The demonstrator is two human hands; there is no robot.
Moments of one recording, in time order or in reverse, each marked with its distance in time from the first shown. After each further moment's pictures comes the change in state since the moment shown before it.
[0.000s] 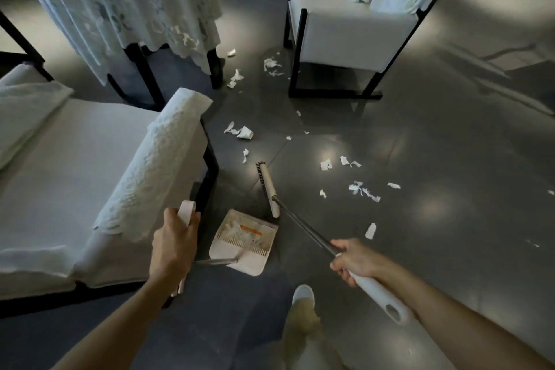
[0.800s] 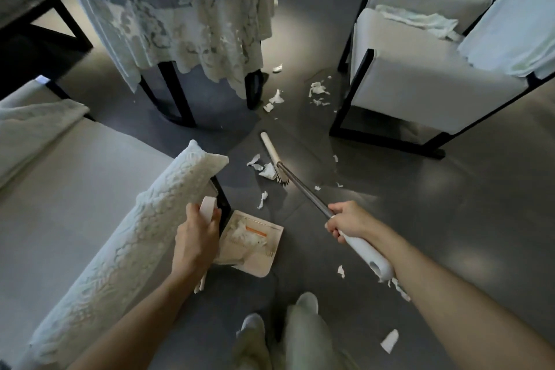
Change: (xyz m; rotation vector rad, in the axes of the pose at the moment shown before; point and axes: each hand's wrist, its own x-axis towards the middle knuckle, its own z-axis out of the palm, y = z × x) left_hand 0.273 0.162 0.082 -0.128 0.082 -0.207; right_hand 0.230 -0.351 -0.160 -0.282 0.078 -0.182
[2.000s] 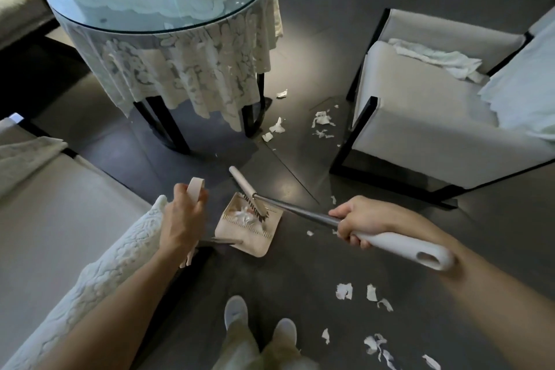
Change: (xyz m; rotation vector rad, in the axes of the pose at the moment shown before) left_hand 0.172 0.153 0.063 0.056 0.186 0.025; right_hand 0.072 -0.162 -0.189 -0.230 -0.318 0.008
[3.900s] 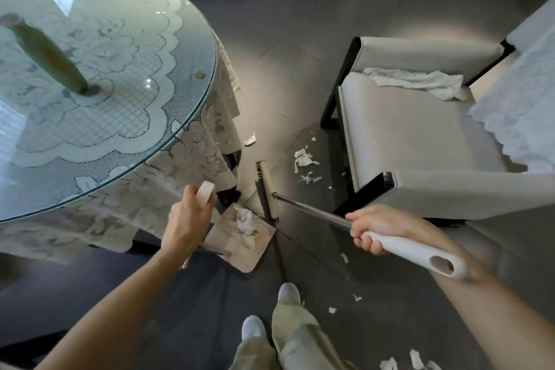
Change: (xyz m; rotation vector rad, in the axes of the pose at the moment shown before) left_hand 0.417 0.190 0.083 0.145 -0.350 0.186; right_hand 0.197 -0.222 -0.220 0.724 0.093 0.238
